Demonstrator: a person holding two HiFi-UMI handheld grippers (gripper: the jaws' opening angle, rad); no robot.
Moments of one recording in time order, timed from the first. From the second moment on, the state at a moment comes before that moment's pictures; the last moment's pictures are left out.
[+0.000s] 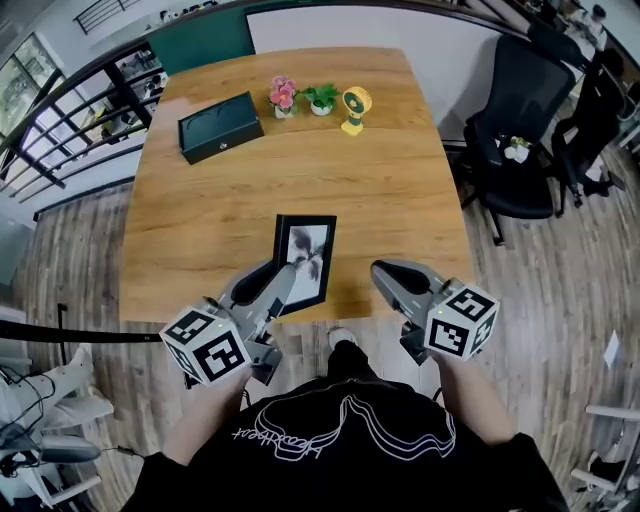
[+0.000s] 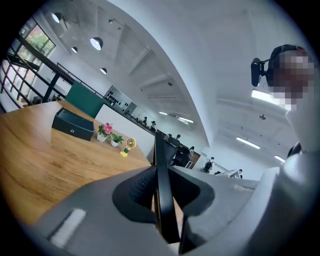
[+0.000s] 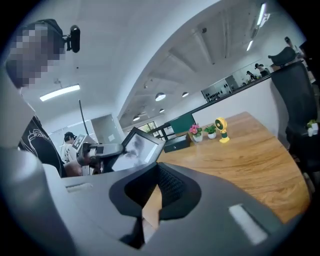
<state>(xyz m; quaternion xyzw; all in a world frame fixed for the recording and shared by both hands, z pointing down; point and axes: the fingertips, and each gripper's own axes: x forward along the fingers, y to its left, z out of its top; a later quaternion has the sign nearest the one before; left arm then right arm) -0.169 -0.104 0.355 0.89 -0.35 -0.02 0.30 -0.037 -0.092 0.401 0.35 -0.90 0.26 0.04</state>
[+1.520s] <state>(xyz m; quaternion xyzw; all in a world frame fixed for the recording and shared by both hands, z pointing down) -0.192 -0.003 0.292 0.91 -0.31 -0.08 0.26 -0.053 0.012 0.329 0.37 -0.90 0.21 -0.03</state>
